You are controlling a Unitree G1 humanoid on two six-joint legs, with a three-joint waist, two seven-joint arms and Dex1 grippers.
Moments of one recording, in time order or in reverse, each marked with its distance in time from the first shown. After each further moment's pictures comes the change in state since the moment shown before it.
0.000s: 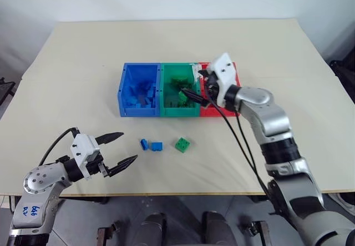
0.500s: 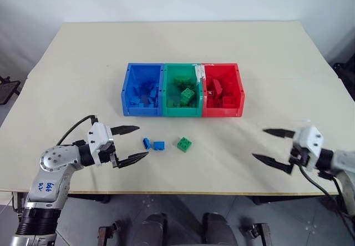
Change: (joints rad) left arm -0.209 0.029 -0.131 0.155 0.023 -0.039 -0.145; right arm 0.731 -0.389 -0.364 -0.047 0.126 -0.422 0.470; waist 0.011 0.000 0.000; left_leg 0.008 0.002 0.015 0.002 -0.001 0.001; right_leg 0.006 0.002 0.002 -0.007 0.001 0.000
